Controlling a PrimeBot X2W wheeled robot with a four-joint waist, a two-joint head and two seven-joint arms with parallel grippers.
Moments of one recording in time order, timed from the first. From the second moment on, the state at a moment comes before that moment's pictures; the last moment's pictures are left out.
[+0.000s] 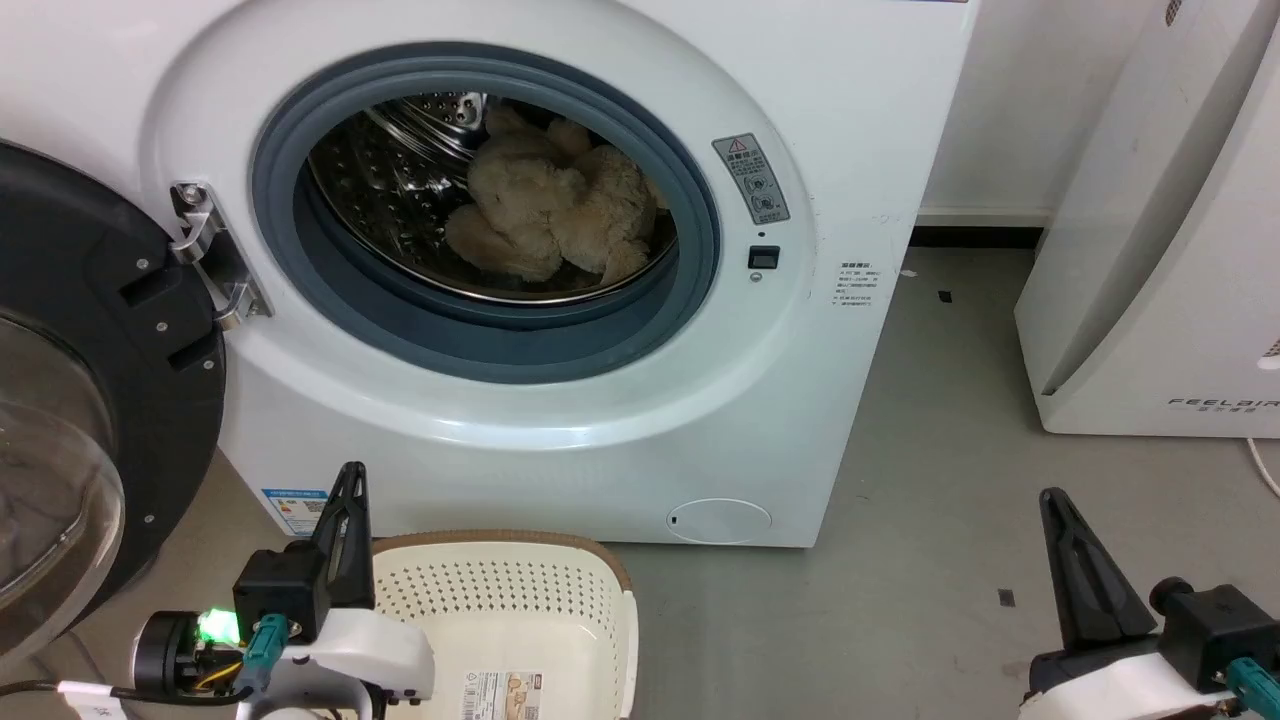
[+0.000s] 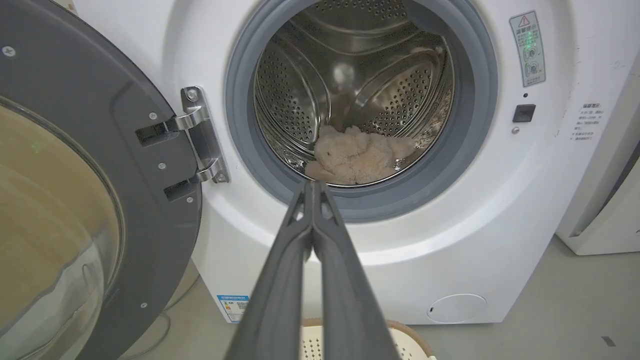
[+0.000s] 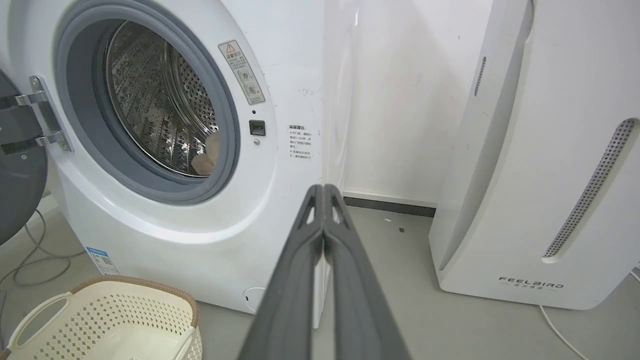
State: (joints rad) left arm -0.08 0.15 -0.07 0.15 -0.08 0.10 -0.19; right arm 0.04 -0.05 -0.08 0.02 0.03 0.13 -0.19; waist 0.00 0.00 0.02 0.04
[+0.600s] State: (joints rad) left arm -0.06 0.13 -0.05 0.12 -0.06 0.08 -0.15; right arm 0.04 -0.05 -0.06 0.02 0.02 0.13 -0.16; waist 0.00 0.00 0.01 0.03
